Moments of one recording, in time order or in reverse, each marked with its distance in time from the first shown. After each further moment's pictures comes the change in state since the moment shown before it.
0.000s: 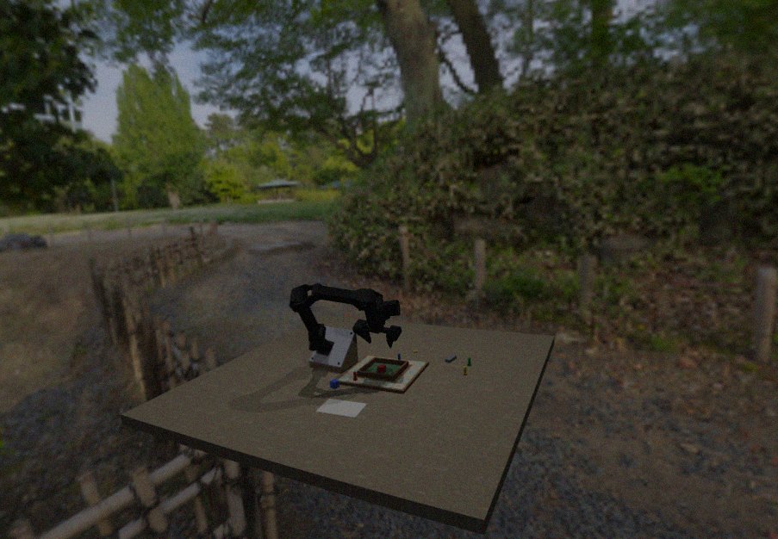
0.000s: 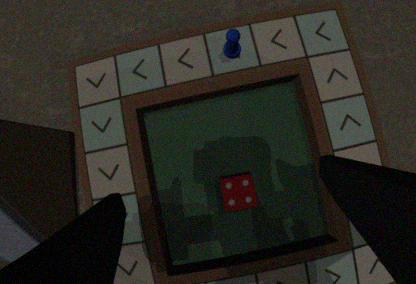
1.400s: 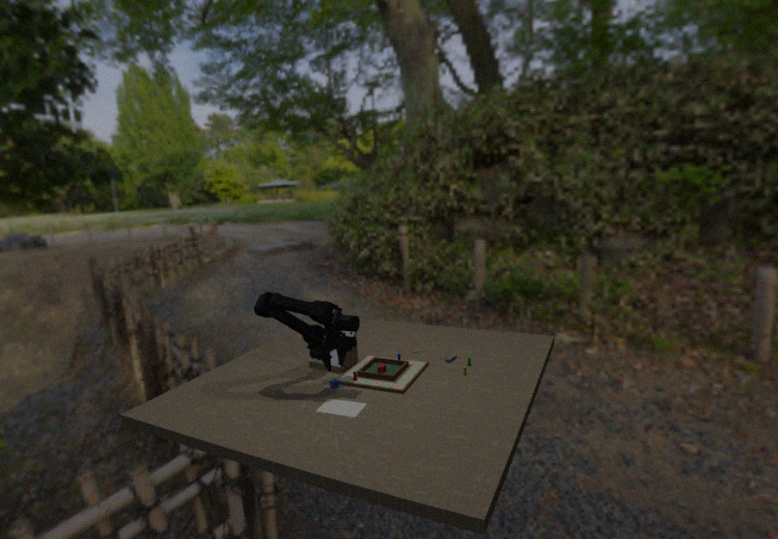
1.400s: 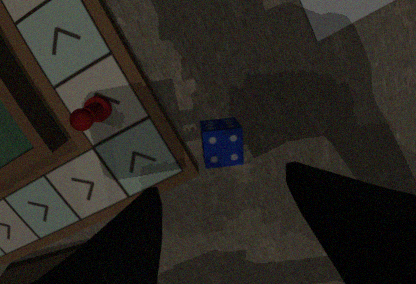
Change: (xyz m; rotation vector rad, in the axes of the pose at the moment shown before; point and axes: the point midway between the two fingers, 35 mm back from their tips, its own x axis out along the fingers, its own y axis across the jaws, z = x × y) arm -0.020 0.105 -0.165 1.799 0.229 -0.462
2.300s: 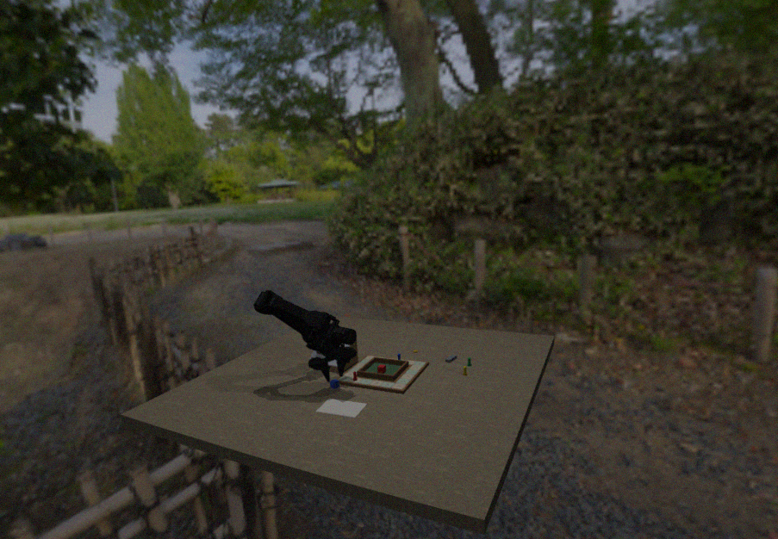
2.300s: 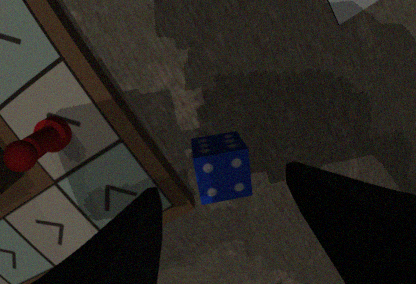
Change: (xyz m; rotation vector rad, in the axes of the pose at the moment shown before) arm 0.040 -0.006 -0.003 0.066 -0.004 -0.009
